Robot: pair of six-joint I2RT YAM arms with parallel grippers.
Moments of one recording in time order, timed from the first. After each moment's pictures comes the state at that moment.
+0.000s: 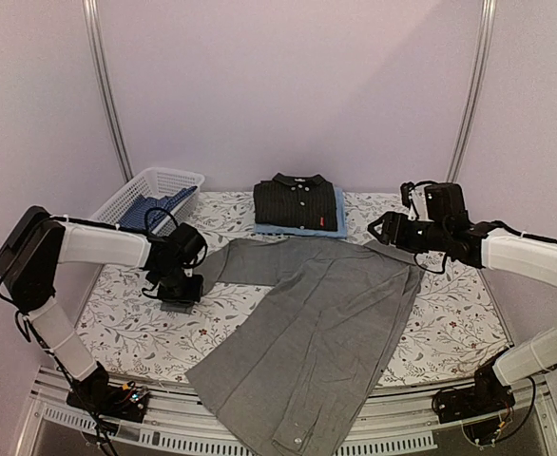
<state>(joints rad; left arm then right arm) -0.56 1.68 0.90 -0.55 -0.12 -0.53 0.44 1.34 0.85 -0.05 -0.16 0.54</state>
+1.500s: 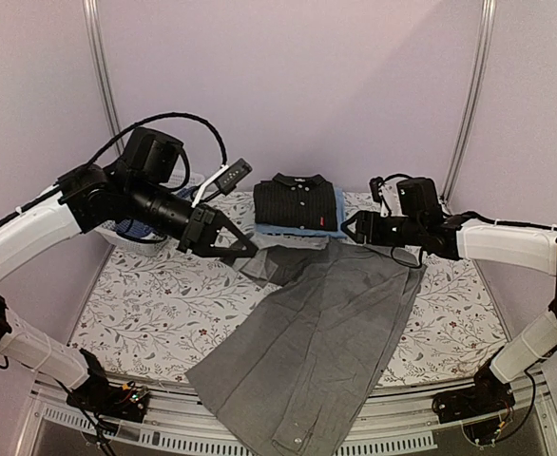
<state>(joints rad) -0.81 1.32 1.37 -0.70 0.74 -0.22 0.55 1.50 0.97 0.01 -0.18 0.45</state>
